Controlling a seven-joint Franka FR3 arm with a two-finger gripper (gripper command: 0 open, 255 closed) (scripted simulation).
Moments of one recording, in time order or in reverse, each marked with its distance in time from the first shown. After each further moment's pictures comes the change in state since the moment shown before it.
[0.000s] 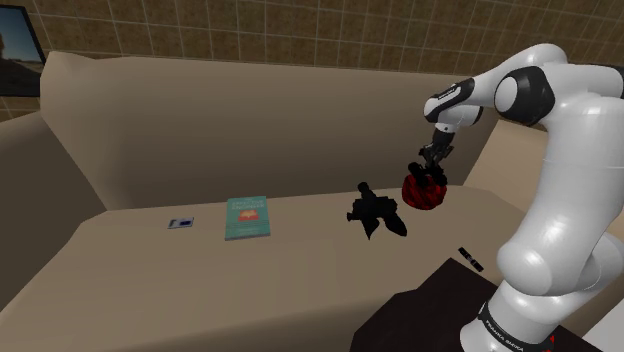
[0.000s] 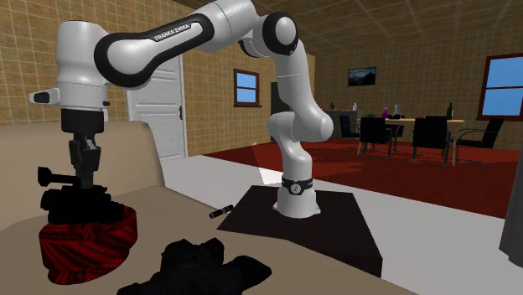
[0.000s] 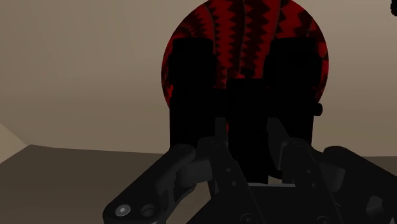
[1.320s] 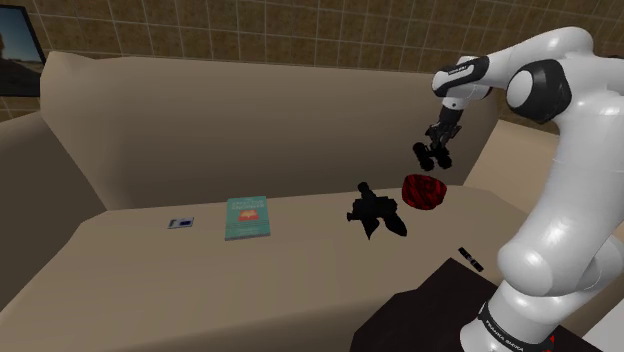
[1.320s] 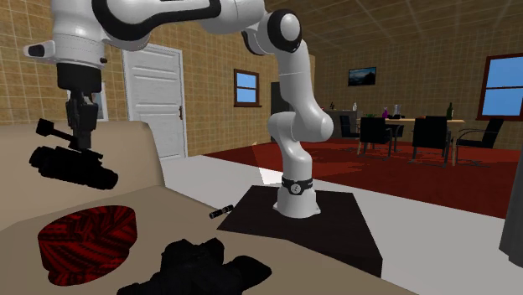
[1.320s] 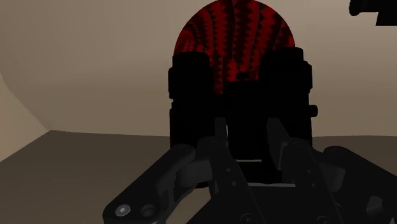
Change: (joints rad) arm 0.011 -0.077 -0.012 0.138 -0.045 -0.217 0.034
